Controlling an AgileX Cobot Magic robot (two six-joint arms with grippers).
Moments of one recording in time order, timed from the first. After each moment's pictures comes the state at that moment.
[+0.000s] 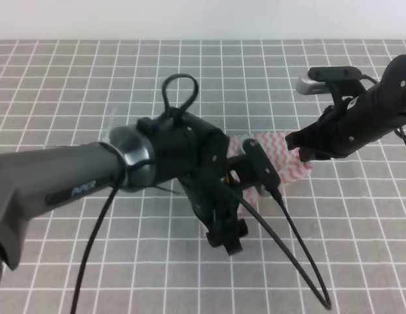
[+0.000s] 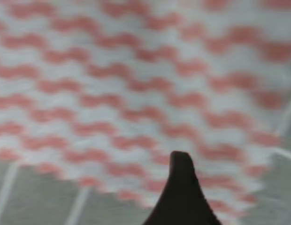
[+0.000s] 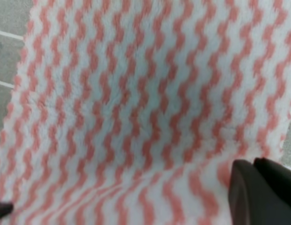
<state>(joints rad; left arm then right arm) -0.77 1.93 -1.39 -0.03 0.75 0.55 0.29 1.81 -1.31 0.33 0.68 -0.16</state>
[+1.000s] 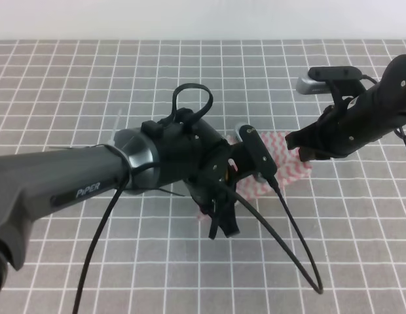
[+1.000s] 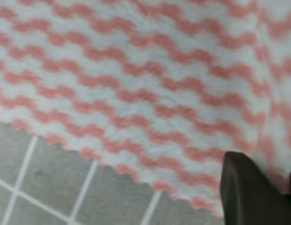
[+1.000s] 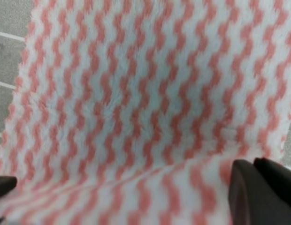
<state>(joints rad) -0.78 1.94 -1.39 0.22 0.66 0.35 0.29 1.82 -1.31 0.33 0.68 -0.16</state>
